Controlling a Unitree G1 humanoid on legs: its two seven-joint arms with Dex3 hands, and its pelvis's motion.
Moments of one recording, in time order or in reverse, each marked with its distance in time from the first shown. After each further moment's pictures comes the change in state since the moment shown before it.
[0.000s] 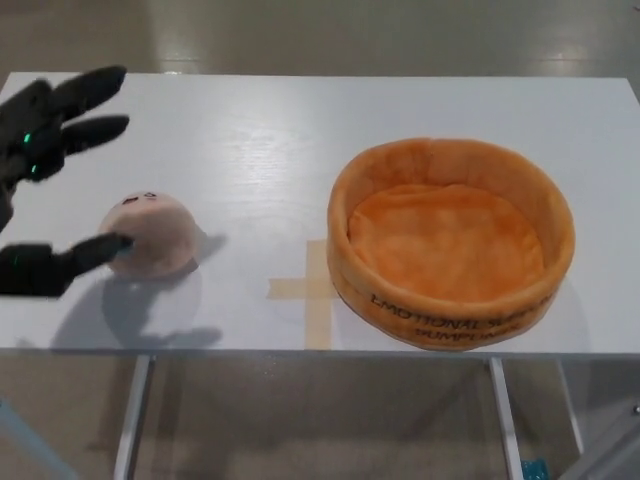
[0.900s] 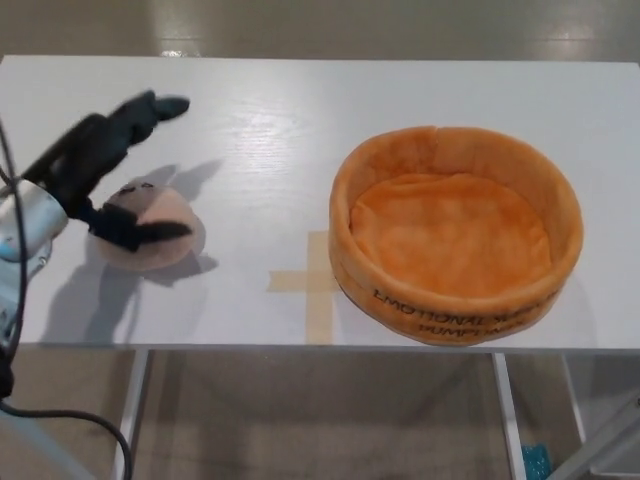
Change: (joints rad) left_arm -0.483 0.004 -0.456 0.797 0.433 0.016 0.235; right_arm -0.027 0.000 -0.001 -0.002 0.001 0.000 0.000
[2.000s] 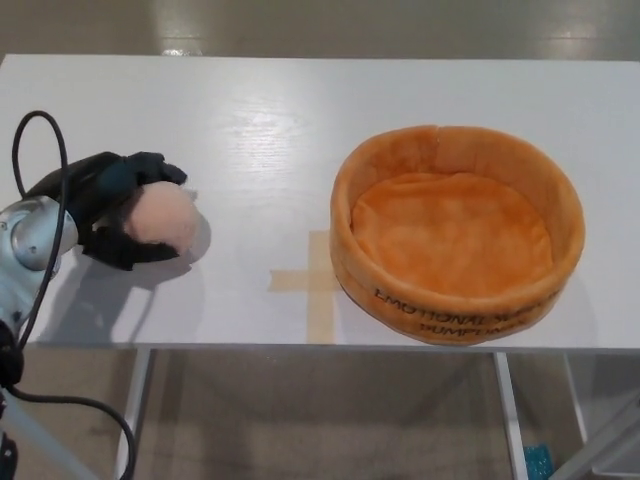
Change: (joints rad) left_arm -0.090 -0.015 -0.098 0.221 0.166 -0.029 0.036; right_arm -0.004 -0.001 -0.005 0.001 -0.004 0.000 0.003
